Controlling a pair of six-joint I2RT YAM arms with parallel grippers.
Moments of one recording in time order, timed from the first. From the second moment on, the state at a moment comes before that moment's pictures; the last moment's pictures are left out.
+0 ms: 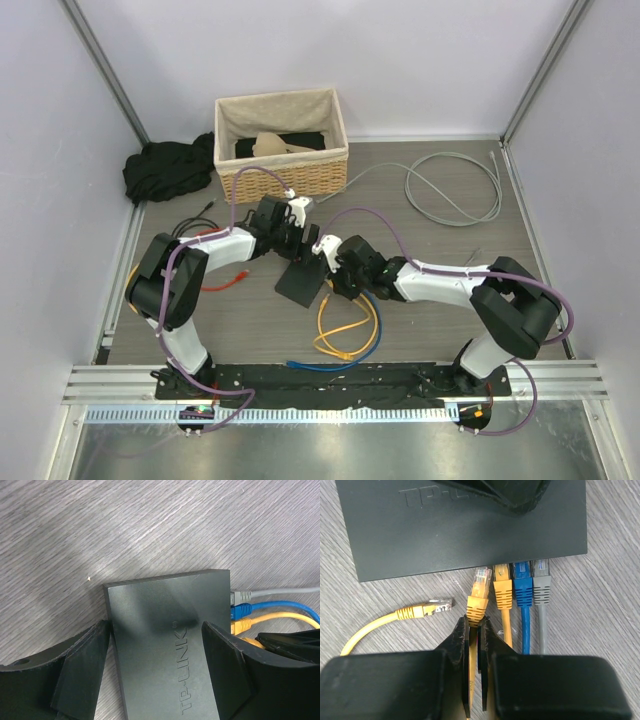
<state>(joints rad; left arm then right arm) -0.49 1.76 0.97 -0.06 0.39 -0.16 0.86 1.57 0.79 -0.06 -0.05 -0.04</state>
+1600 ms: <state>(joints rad) -0.53 1.75 0.86 0.19 0.37 -0.32 0.81 1.55 0.61 0.26 -0.11 0.19</state>
